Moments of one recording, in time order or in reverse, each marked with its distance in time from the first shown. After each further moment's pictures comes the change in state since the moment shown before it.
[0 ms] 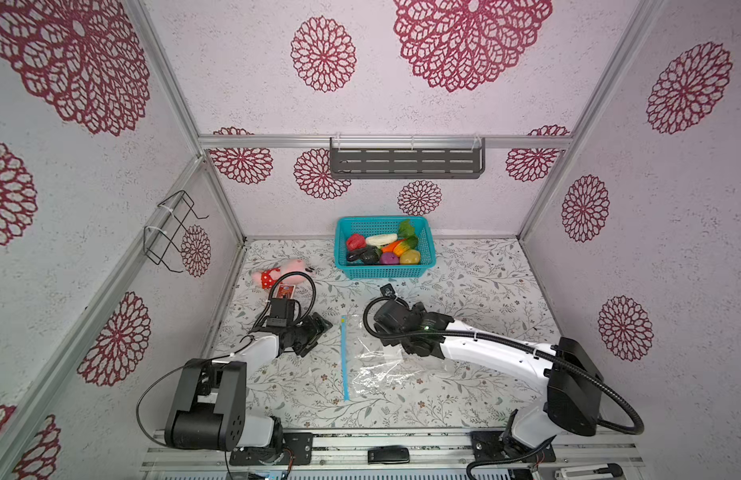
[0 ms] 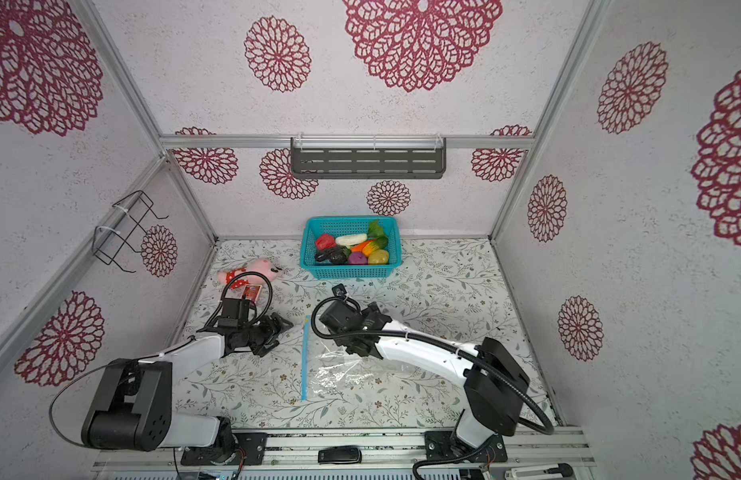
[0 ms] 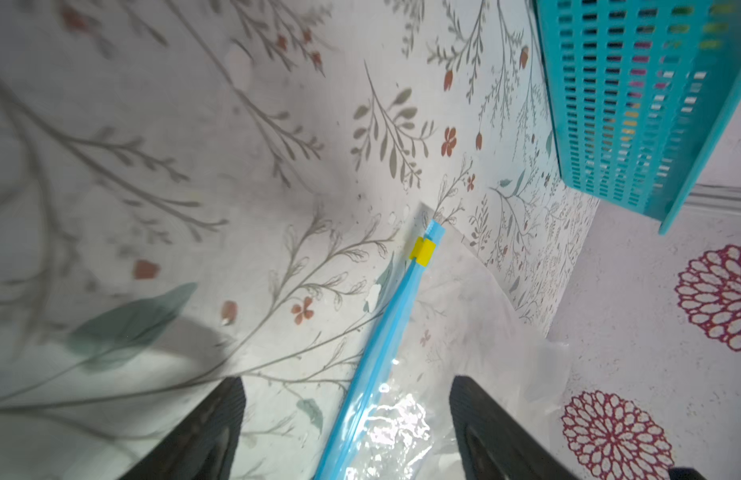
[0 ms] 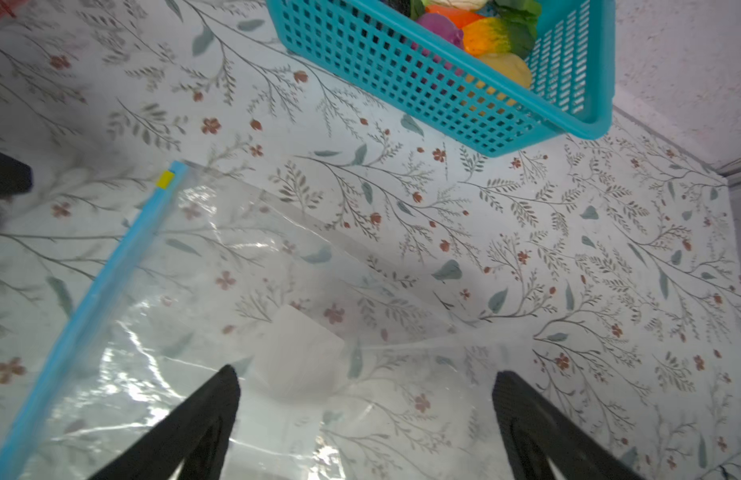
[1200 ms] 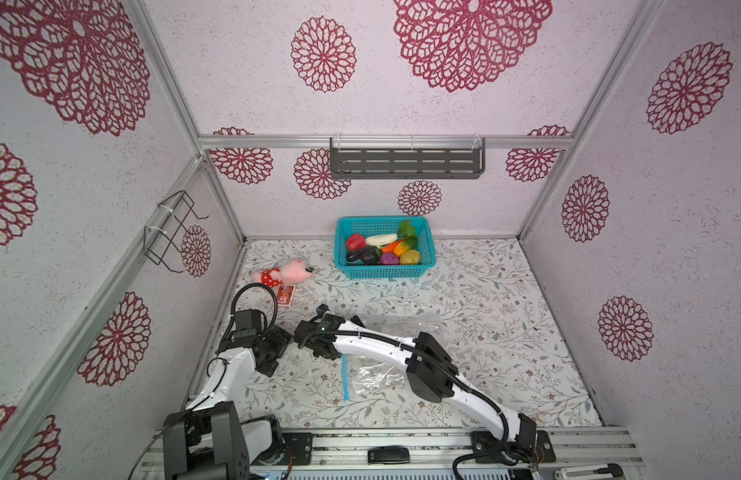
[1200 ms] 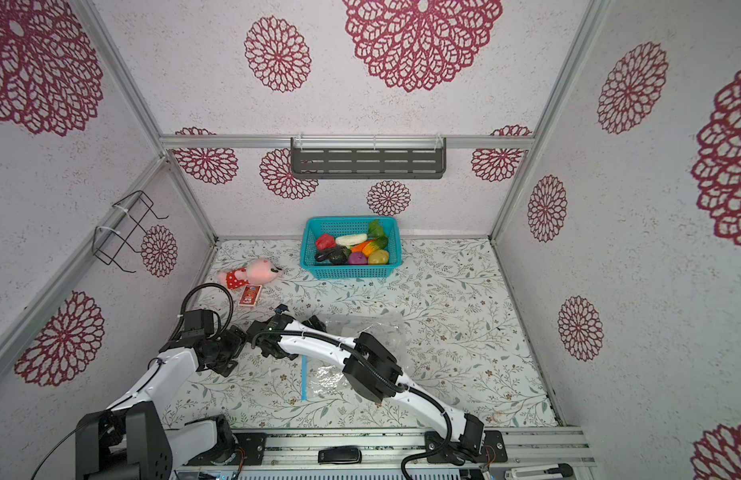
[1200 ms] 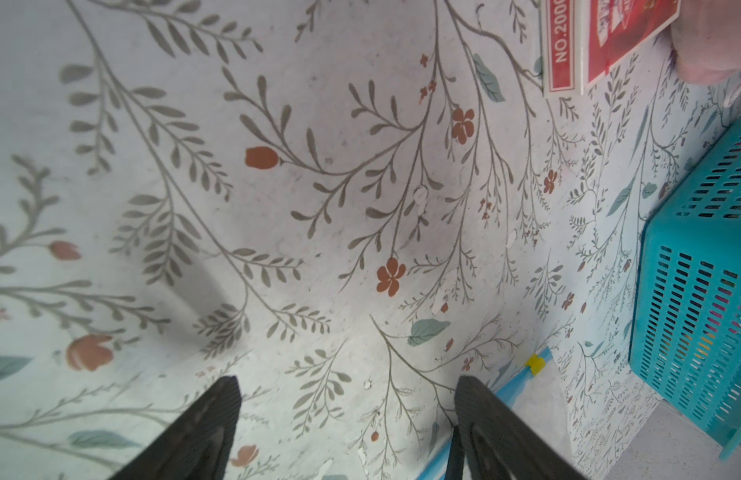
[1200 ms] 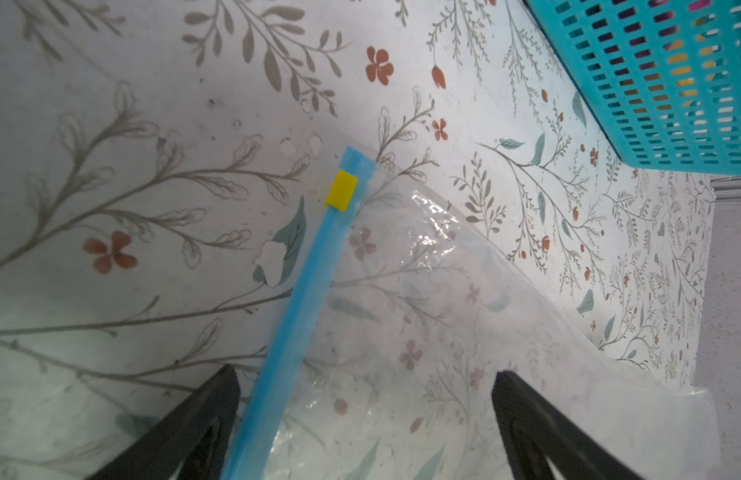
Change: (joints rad) left arm 0.255 -0.201 -0.037 -0.327 -0.232 -0.042; right arm 0.148 0.924 1.069 -0.624 0.084 0.156
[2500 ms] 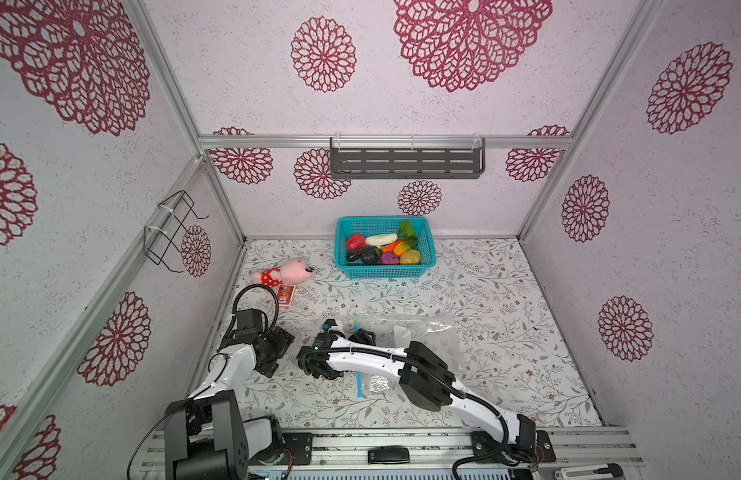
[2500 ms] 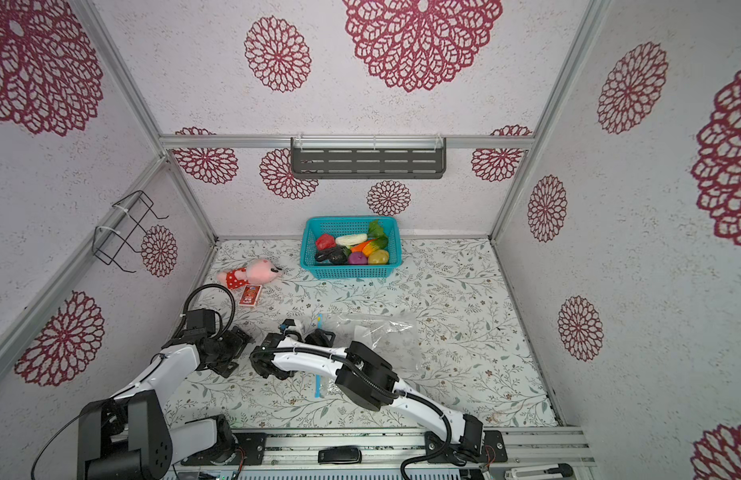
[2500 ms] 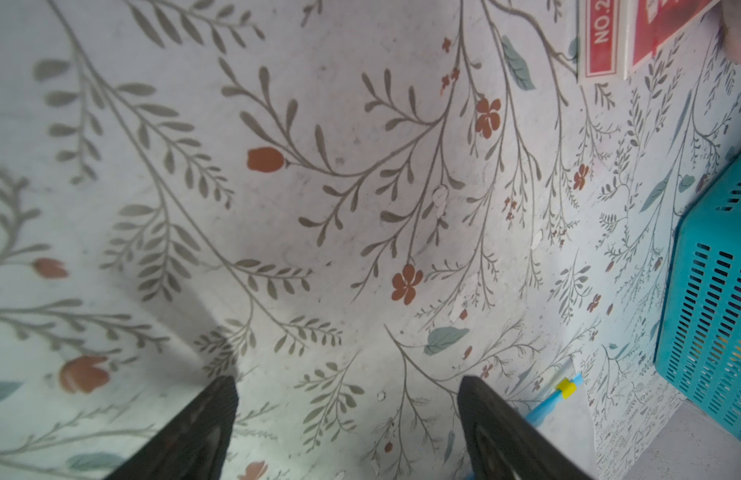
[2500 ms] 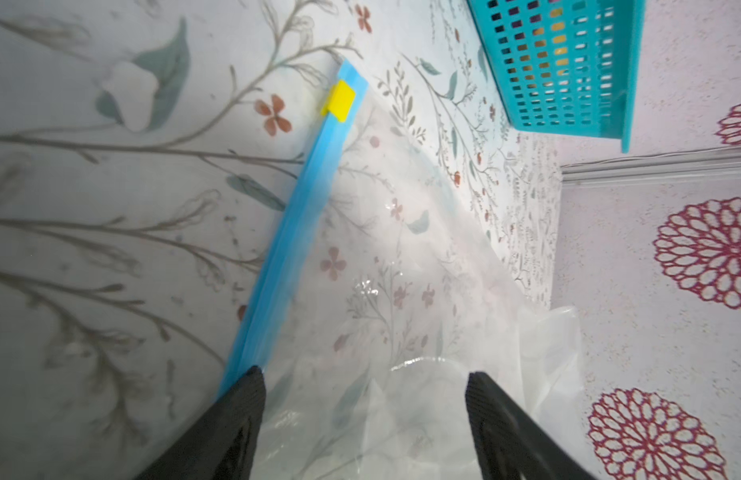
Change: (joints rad) left arm 0.002 0.051 0.003 0.014 0.003 0.031; right arm 0.061 0.013 -0.099 -0.252 0.196 0.167
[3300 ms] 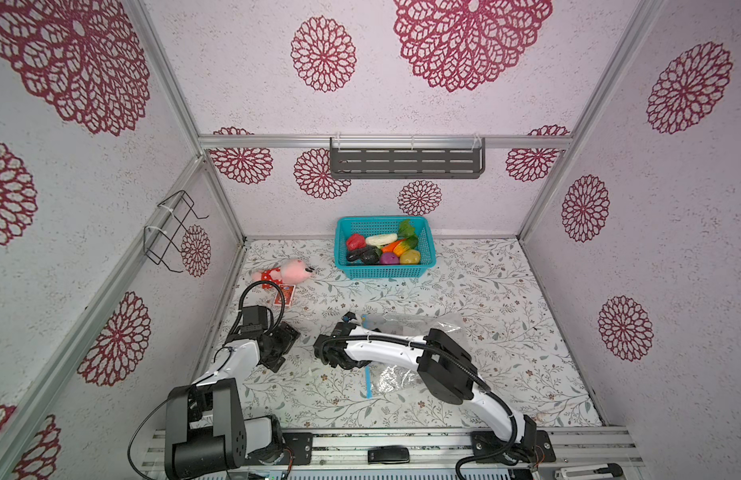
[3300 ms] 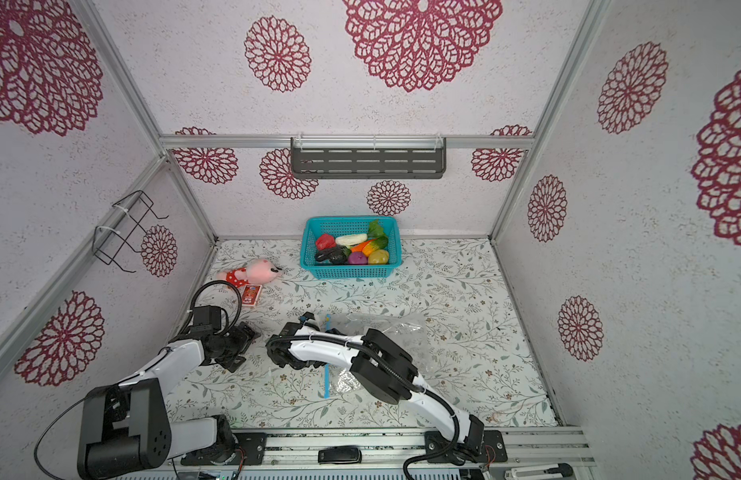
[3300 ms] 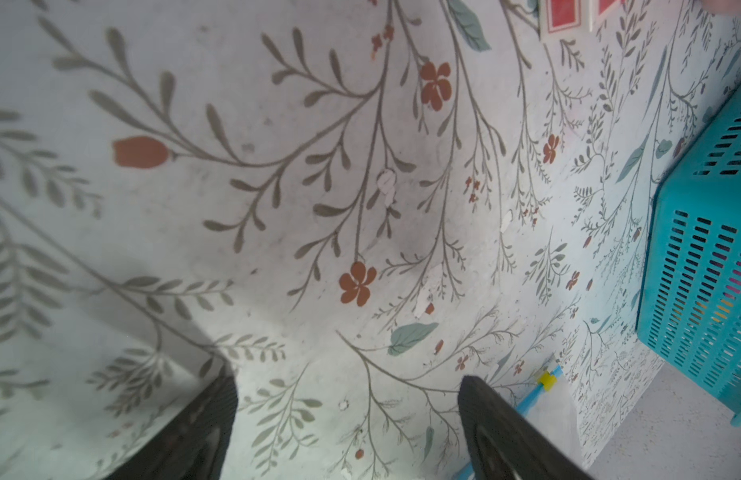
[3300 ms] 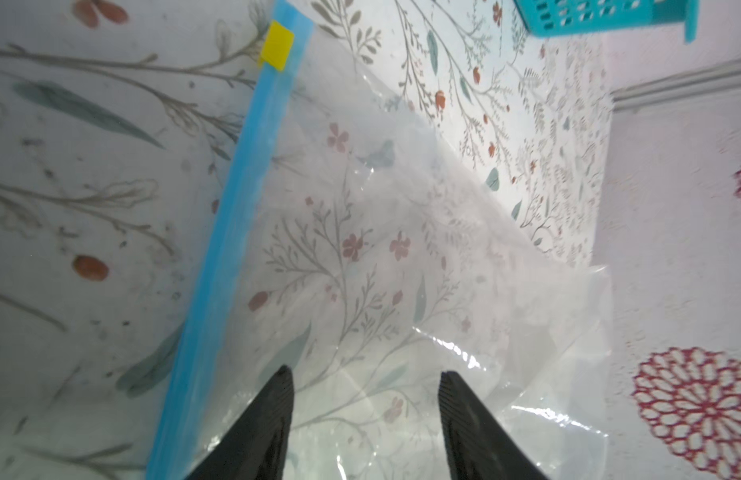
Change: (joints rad) left arm -0.064 0.076 0.019 0.082 0.052 0.001; right arm -0.075 -0.275 -0.362 0.169 -0.164 0.042
